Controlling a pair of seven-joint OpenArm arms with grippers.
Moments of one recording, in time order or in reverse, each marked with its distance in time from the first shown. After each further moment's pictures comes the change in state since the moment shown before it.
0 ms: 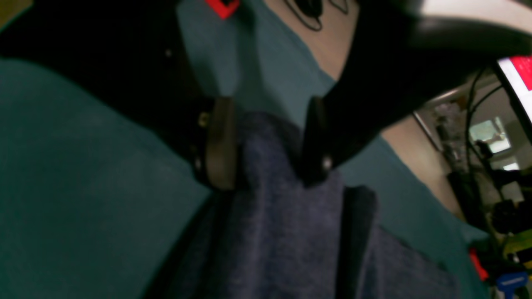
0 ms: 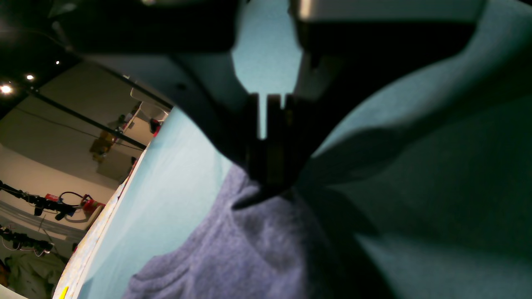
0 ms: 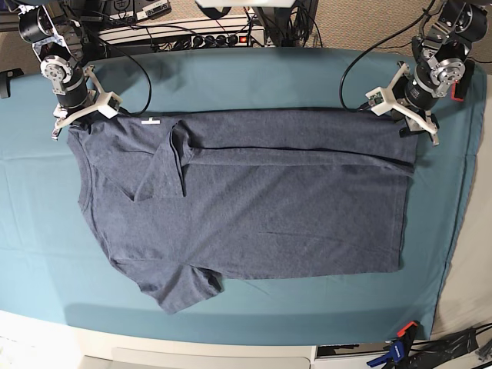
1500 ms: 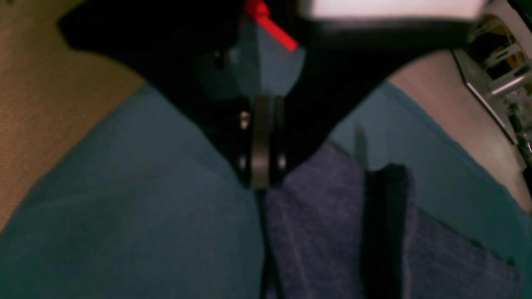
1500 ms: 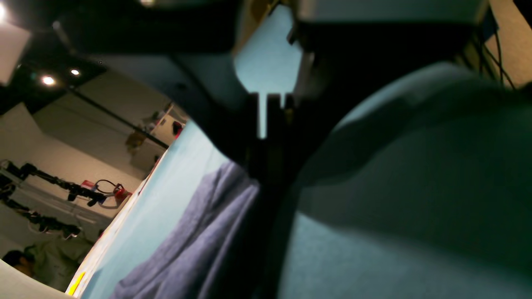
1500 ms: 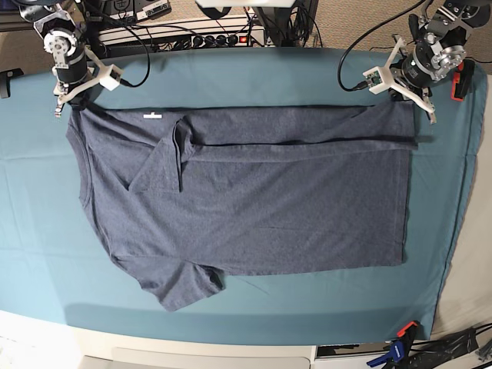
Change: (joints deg) left arm 6.2 -3.0 0.1 6.8 -9.3 -1.5 7.1; right arm -10.0 0.4 0.0 0.3 -8.7 -6.0 -0.1
